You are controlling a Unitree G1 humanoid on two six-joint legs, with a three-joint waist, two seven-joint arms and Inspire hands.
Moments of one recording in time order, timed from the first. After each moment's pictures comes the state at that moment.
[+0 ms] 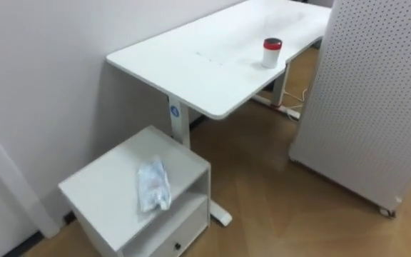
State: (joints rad) left arm 0.13 0.20 0.10 1.19 0.36 -0.03 0.08; right arm 0.09 -0.27 0.02 1.23 0.39 -0.05 0.10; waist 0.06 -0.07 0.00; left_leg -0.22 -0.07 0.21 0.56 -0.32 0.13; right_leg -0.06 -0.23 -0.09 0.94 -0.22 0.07
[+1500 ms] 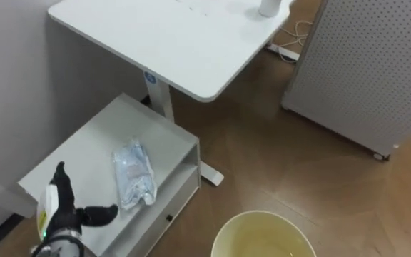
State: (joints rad) left arm -0.45 0.31 -0.03 1.08 0.19 -0.28 0.58; right arm -0.18 -0.29 0.23 1.25 0.42 -0.13 0.09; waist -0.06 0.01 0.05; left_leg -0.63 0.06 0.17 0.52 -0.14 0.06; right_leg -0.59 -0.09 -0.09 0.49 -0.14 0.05
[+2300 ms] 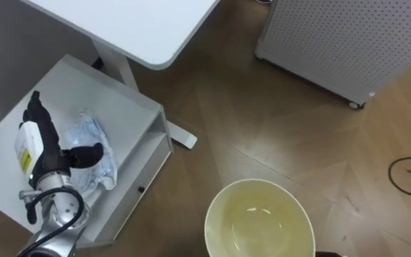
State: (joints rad) left arm -0.60 0.37 -0.12 1.08 0.19 -0.28 0.72; right arm -0.19 -0.32 0.32 1.09 0.43 -0.13 0.01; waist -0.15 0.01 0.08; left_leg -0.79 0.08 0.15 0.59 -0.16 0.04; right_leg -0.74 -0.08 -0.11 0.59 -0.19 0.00
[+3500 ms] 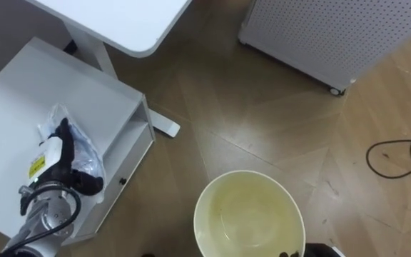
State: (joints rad) left arm -0.64 0.46 -0.34 1.20 0.28 -0.11 0.42; right arm -0.20 -0.33 0.35 1.04 0.49 -0.11 0.04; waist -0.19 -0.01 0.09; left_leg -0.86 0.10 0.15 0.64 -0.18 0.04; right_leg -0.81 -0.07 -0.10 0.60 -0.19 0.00
